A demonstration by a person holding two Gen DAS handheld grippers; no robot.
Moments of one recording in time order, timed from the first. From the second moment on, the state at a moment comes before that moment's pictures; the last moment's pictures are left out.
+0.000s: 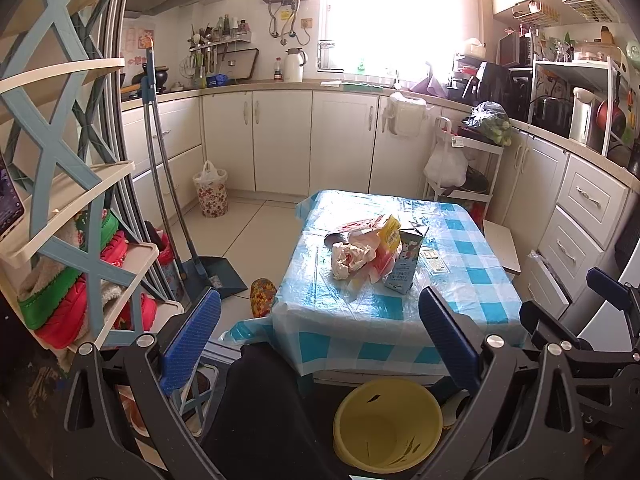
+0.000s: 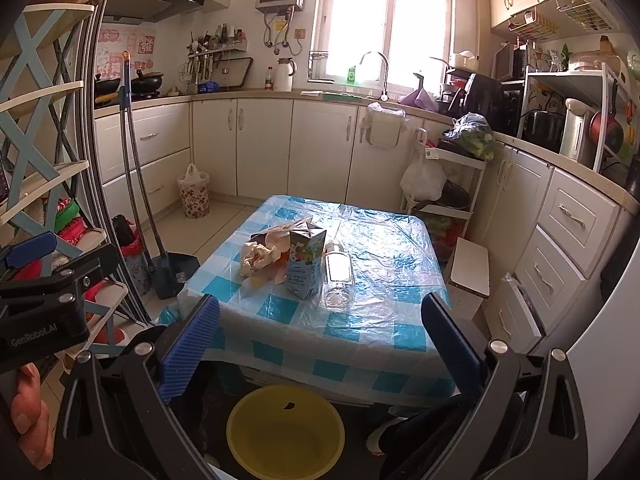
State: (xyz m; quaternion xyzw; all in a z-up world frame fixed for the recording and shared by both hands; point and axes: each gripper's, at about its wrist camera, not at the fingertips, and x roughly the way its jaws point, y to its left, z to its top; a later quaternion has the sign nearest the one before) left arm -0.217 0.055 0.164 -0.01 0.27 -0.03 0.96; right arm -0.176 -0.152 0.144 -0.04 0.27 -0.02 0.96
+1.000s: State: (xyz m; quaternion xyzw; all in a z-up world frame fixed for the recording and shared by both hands) left arm -0.226 0.050 0.171 -0.01 0.26 -0.03 0.97; right arm -0.187 -0.154 0.152 -0.03 0.26 -0.01 0.96
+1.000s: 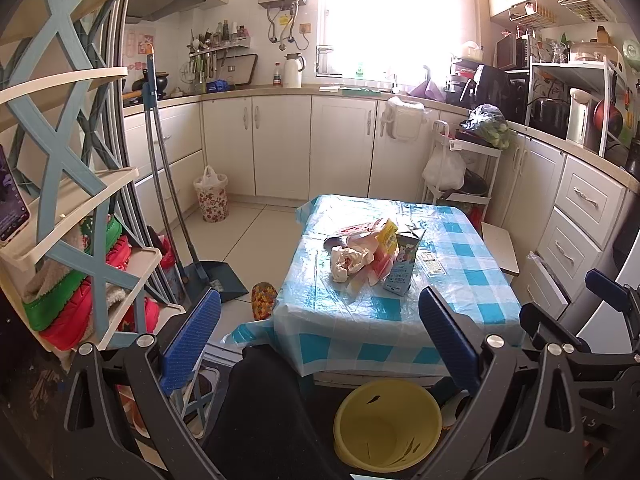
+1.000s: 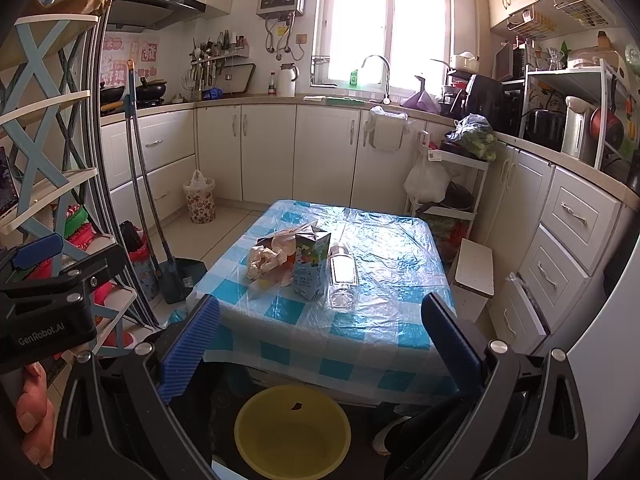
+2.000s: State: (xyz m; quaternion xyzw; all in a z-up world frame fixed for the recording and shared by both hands) left arm -0.195 0.040 0.163 0.01 0.26 -0.04 0.96; right arm -0.165 -0.159 0.138 -0.03 0.29 0.01 0.96
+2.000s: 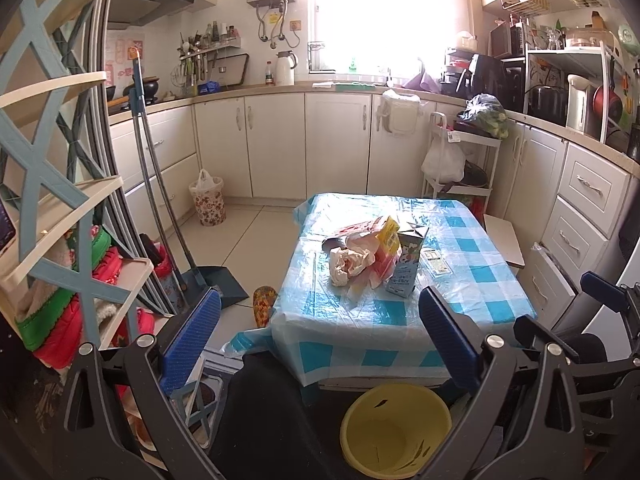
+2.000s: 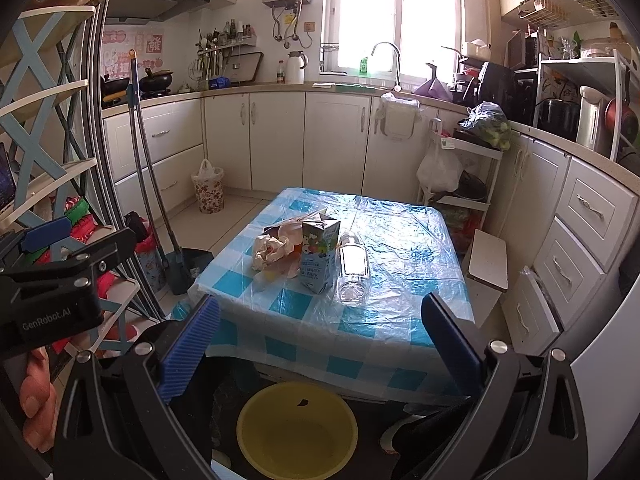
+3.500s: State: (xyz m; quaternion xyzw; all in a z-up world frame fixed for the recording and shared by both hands) left arm 0.120 0.010 -0.027 -0.06 0.46 -0.08 0.88; right arm 0.074 -0.192 0.040 -0.05 0.34 0.21 0.91
